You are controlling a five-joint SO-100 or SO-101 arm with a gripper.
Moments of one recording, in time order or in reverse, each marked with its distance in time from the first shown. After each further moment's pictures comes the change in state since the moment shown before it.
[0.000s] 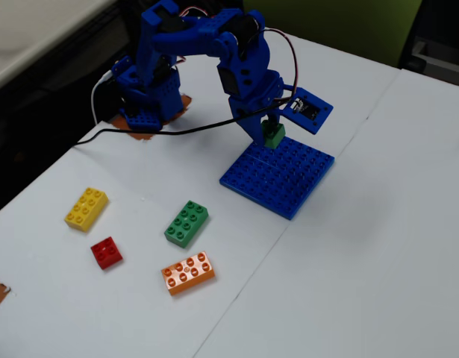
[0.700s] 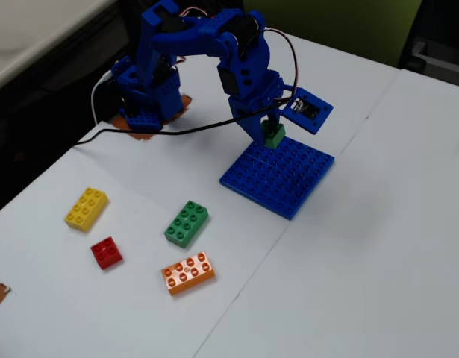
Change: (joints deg) arm 0.0 0.0 0.0 0.0 0.0
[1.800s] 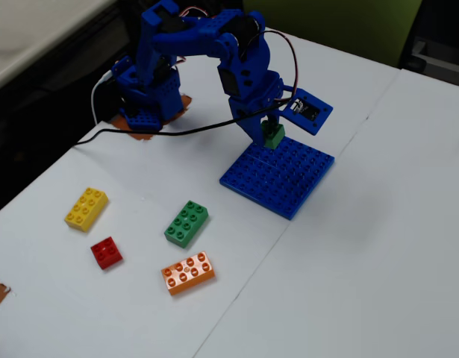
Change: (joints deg) arm 0.0 0.0 0.5 0.0 0.0
